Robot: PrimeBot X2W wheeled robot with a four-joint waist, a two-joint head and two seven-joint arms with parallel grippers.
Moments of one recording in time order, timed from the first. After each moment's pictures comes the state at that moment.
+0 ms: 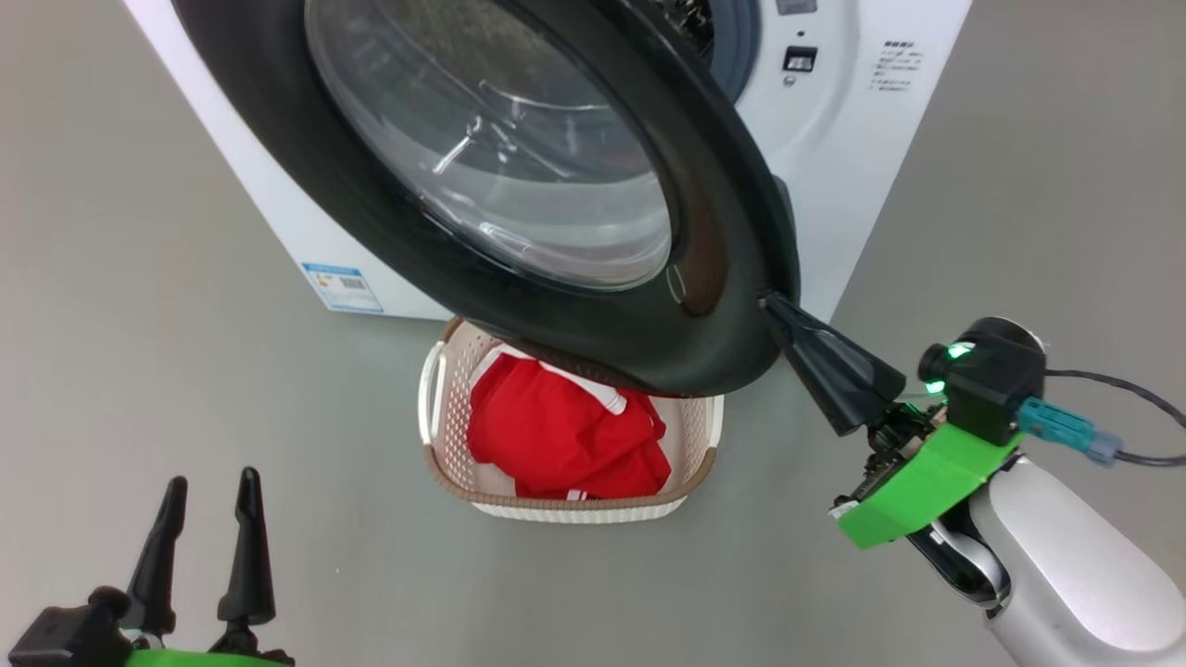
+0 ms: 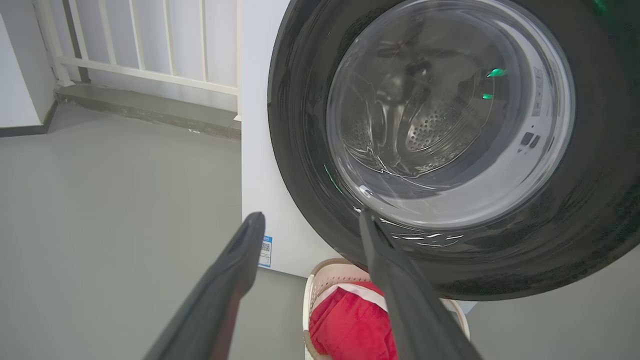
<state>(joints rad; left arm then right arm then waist) -0.01 0.11 0.00 0.09 -0.39 -0.13 -0.25 -0.47 -0.42 0.54 0.11 0.54 0.13 -0.26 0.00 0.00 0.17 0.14</state>
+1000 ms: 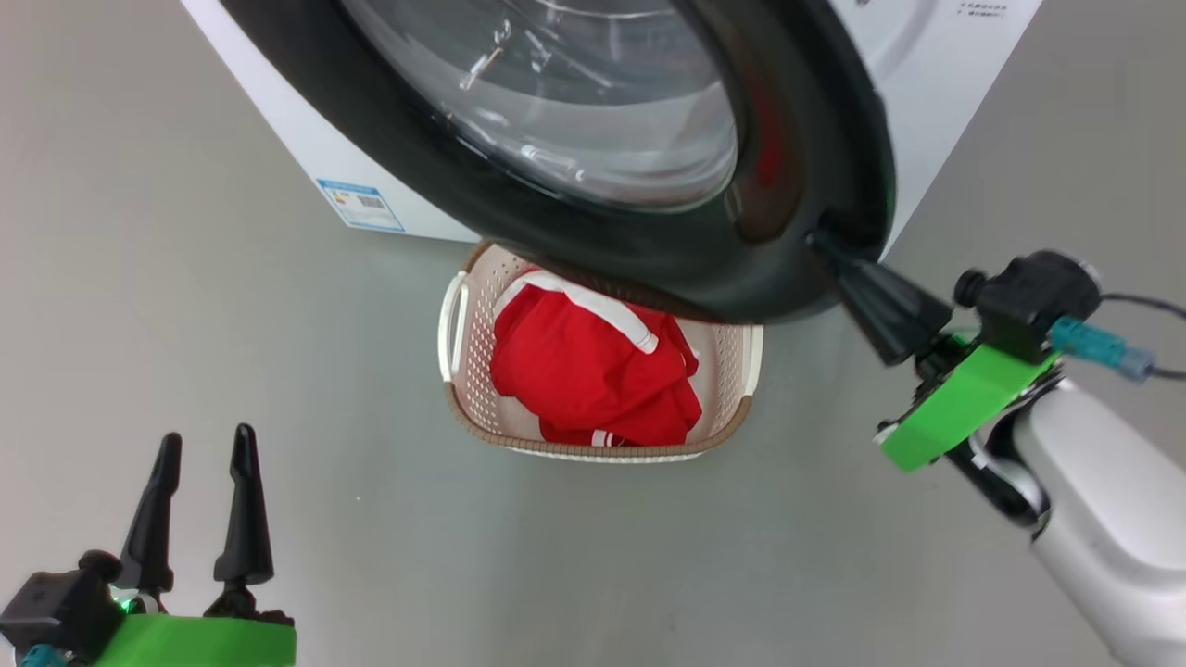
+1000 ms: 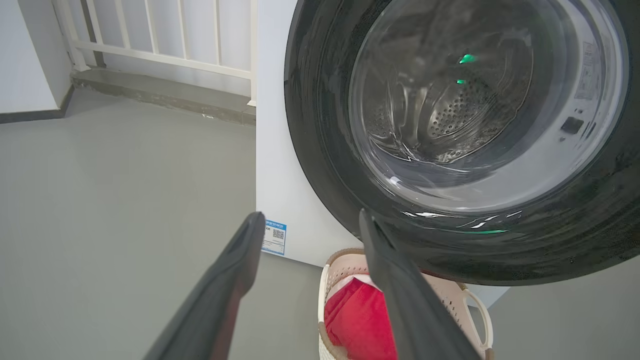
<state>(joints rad) -0.07 0.10 0.00 0.08 -0.40 -0.13 -0.25 -0.62 -0.48 0.60 0.27 0.55 0.13 -0.26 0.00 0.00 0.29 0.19</state>
